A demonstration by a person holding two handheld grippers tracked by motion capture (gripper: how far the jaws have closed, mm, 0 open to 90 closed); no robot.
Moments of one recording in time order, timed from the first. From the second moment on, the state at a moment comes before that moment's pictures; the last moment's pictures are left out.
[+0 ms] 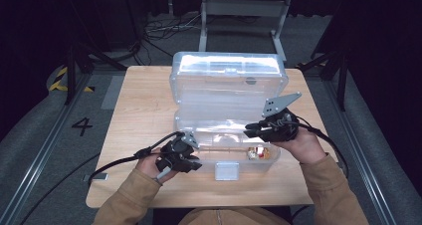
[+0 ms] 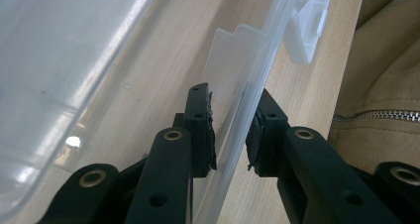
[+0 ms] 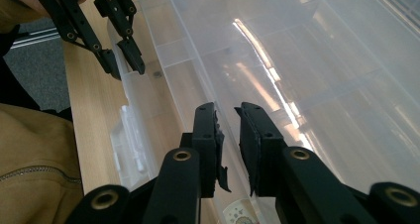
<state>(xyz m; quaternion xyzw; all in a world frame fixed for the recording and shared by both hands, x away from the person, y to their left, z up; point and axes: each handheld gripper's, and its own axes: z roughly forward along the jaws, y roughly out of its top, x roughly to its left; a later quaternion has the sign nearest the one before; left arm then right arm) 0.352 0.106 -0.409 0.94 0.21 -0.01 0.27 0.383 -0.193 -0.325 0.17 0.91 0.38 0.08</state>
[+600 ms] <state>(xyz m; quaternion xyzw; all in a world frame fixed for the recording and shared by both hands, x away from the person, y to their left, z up) 0.351 0.106 -0.409 0.94 0.22 -0.02 0.27 0.381 -0.193 -0.327 0.16 0.91 0.37 0.08</state>
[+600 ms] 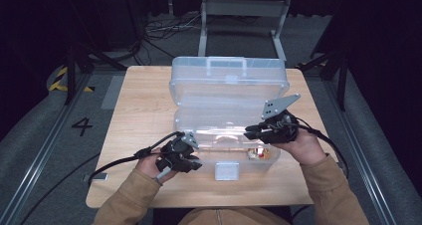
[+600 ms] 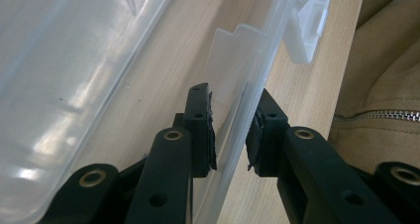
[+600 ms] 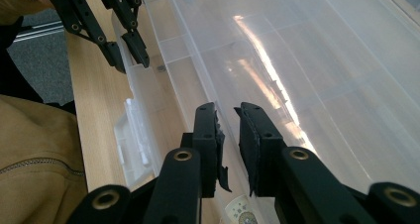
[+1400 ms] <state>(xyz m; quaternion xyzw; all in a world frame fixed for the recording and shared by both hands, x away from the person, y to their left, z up) 0.350 0.131 -0.376 0.91 0.22 -0.03 0.35 0.380 -0.193 -0.326 0.16 0.91 0.37 0.08</state>
